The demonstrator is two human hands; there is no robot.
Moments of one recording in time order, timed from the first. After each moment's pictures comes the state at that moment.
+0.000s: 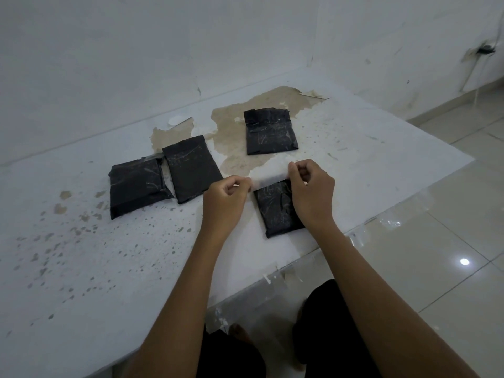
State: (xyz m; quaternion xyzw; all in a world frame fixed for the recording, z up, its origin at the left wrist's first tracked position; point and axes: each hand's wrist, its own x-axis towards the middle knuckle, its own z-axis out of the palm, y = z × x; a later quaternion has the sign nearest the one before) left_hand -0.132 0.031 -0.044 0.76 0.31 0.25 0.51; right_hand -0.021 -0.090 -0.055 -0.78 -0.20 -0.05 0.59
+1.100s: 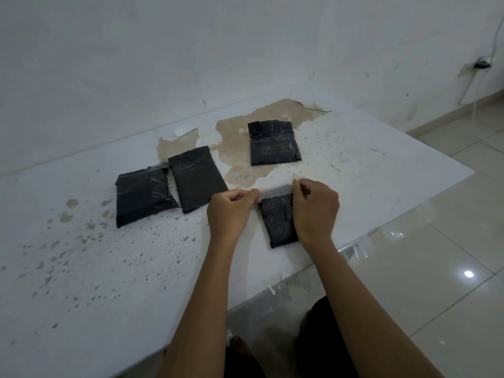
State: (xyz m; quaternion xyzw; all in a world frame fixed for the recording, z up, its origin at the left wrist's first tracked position) left_hand -0.123 0.031 -0.048 0.72 0.38 0.26 0.52; right_hand -0.028 -0.084 -0.067 -0.85 -0.18 -0.15 0.47
